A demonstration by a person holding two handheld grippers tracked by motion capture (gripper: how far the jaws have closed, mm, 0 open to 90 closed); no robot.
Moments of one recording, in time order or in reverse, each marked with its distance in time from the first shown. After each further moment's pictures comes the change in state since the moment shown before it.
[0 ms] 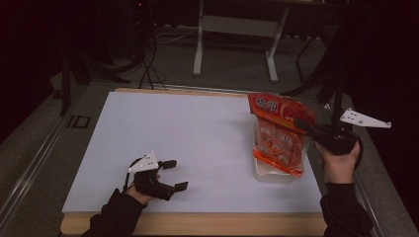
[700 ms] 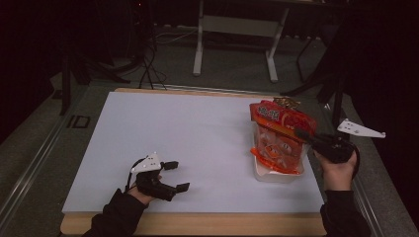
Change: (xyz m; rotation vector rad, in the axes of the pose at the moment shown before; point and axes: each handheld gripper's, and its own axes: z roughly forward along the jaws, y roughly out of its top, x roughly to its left) left arm 0.001 -0.002 0.005 0.018 -0.005 -0.007; right arm -0.013 -0.033 -0.004 0.019 -0.006 0.061
